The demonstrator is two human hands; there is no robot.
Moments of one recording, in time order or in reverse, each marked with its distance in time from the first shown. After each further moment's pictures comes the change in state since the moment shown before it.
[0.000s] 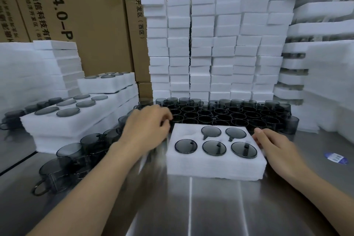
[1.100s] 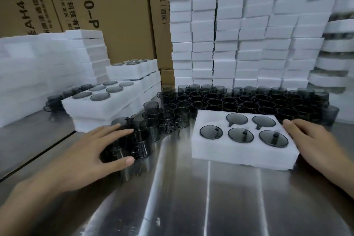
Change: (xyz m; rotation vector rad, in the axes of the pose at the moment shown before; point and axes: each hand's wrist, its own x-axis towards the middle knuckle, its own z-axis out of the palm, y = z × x) left_hand -0.152 -0.127 -0.065 0.000 -0.288 -0.184; right_hand -0.001 0.000 -0.004 -0.051 -0.043 -0.037
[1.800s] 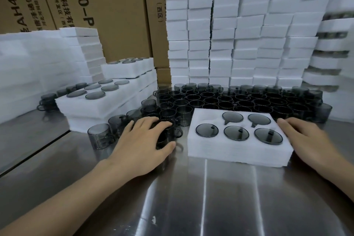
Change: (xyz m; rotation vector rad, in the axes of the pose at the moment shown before) left_hand 0.061 0.097 0.050 0.147 0.083 0.067; right_hand -0.001 -0.002 -0.001 -0.009 -0.028 0.022
